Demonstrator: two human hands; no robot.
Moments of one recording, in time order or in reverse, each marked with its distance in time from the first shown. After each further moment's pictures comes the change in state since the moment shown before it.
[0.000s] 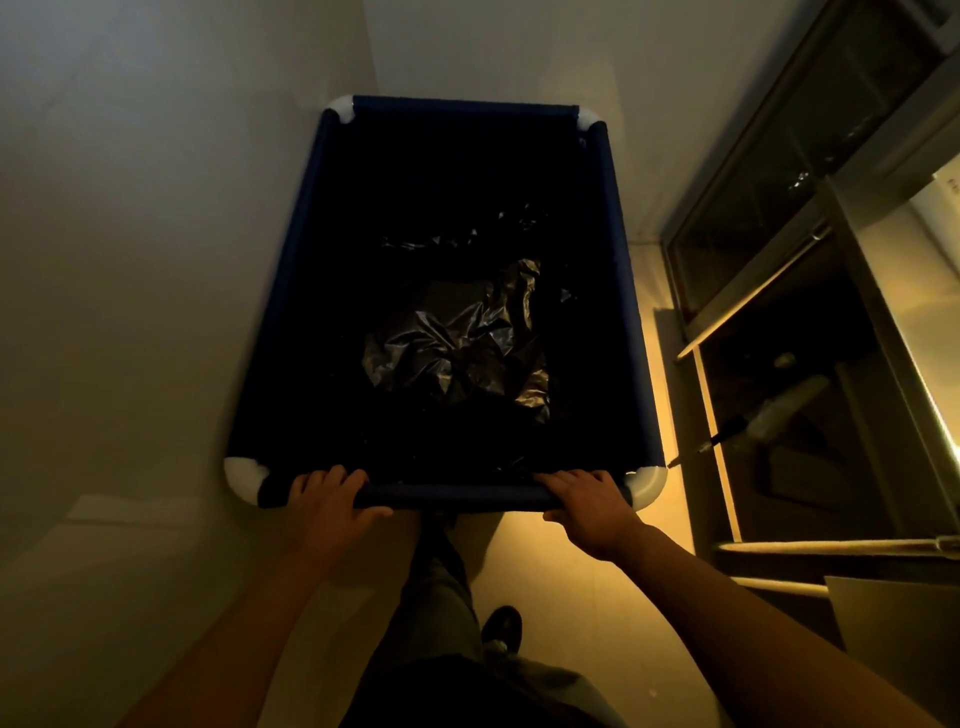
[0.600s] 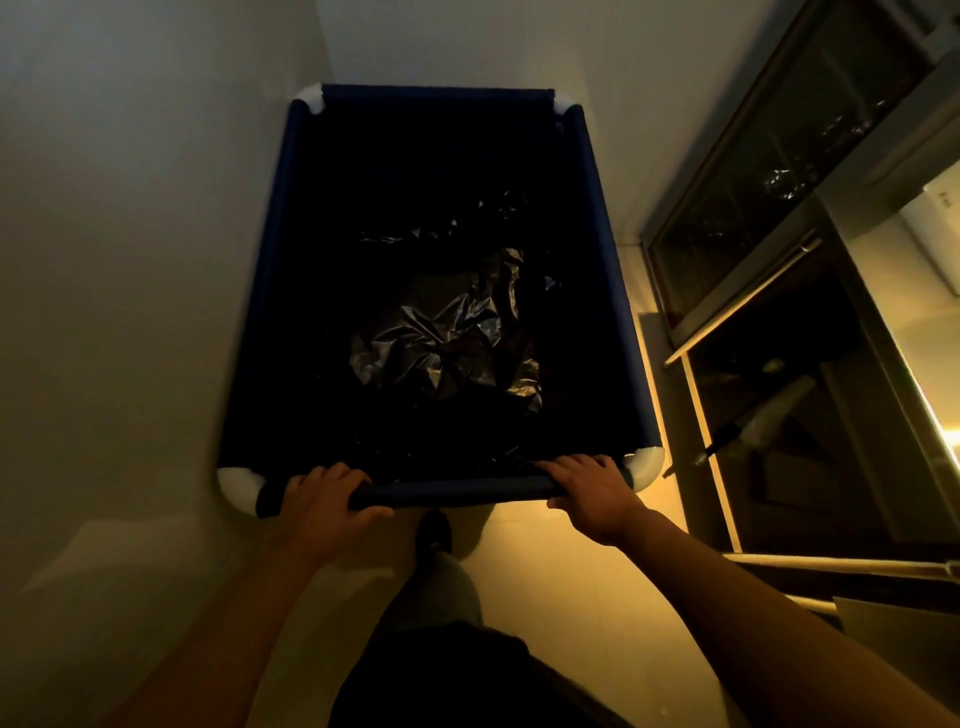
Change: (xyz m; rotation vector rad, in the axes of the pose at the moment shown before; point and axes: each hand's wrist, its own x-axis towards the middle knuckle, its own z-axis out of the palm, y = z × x) left_hand 0.122 -0.026 -0.044 -0.041 -0.119 0.109; right_hand 0.086 0.017 -0.063 -0.011 0.000 0.049
